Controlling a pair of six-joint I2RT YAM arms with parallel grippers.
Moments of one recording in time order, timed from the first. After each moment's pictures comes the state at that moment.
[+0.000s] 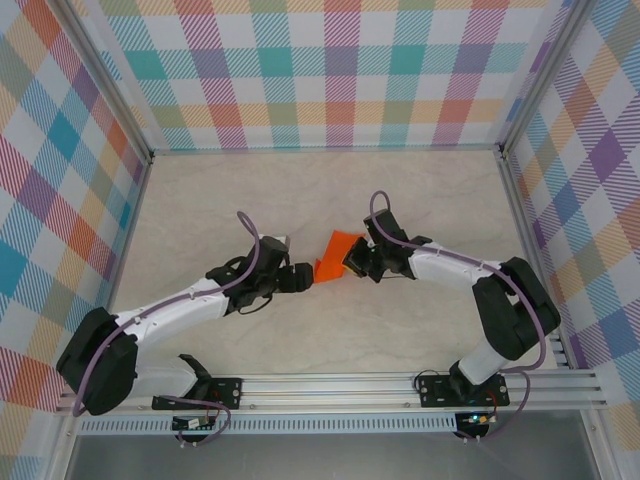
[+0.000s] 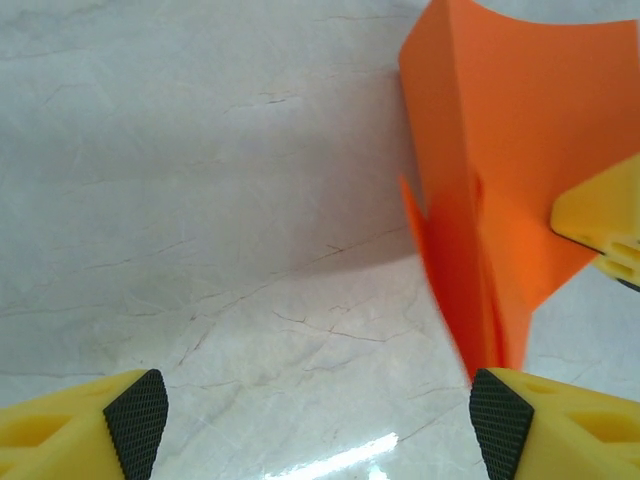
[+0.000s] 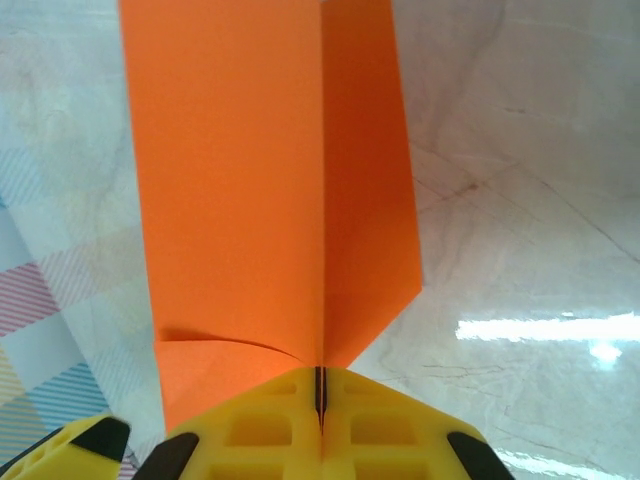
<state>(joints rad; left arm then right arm) -0.71 1.26 0.70 -0.28 -0.05 -0.64 0.61 1.59 0.90 -0.25 -0.33 1.18</state>
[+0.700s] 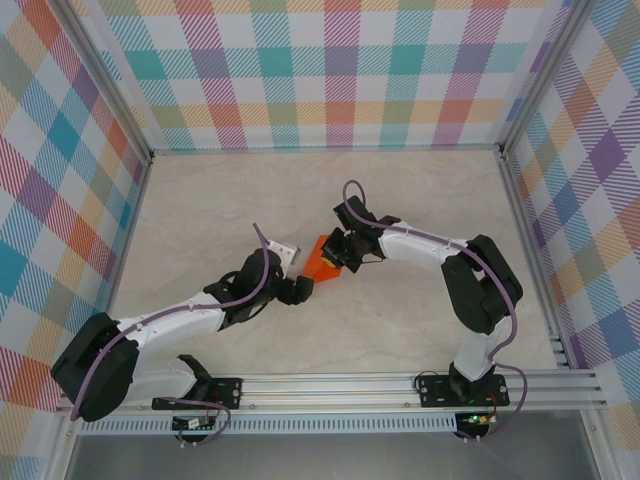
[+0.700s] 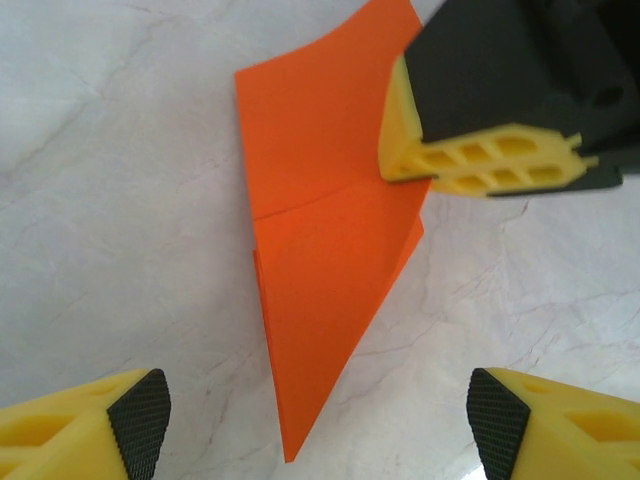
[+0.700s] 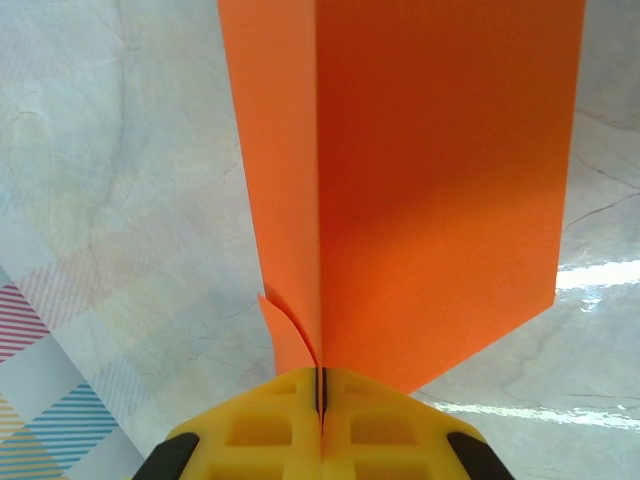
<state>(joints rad) -0.72 1.23 0.53 0.02 -0.04 -0.25 0.68 1.82 1.21 -0.43 -0.32 1.27</state>
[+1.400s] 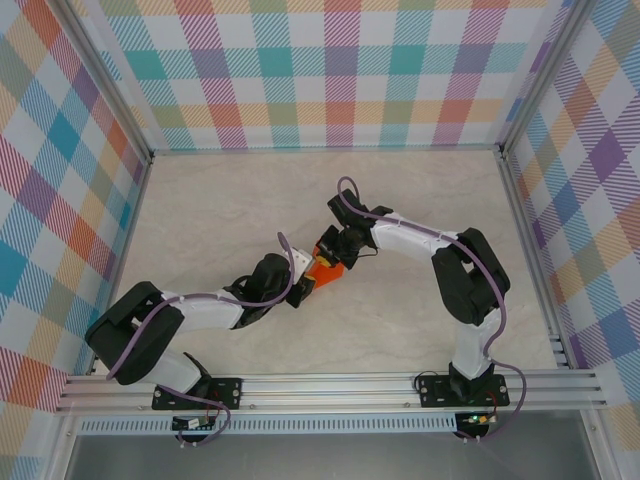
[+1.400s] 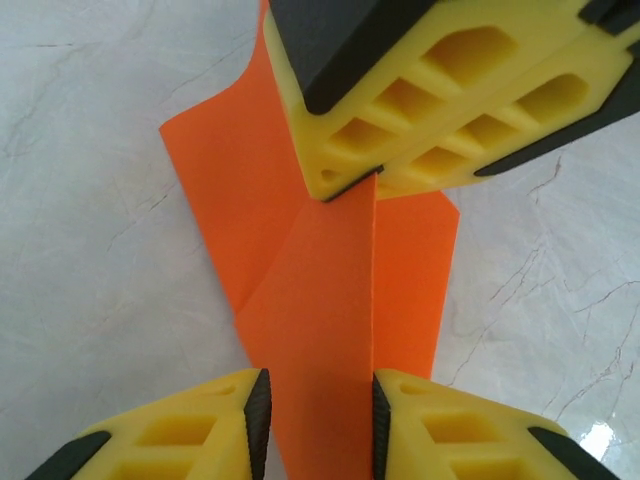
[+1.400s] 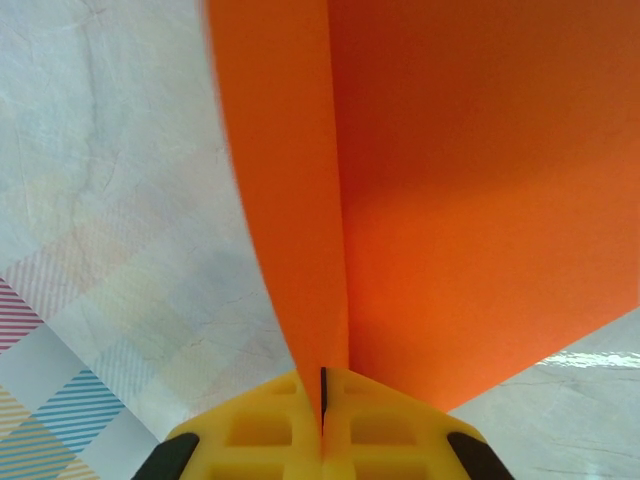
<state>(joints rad) -0.73 1.47 0.48 0.36 -0.01 -0.05 0.68 1.90 1.34 -0.55 -0.39 1.28</state>
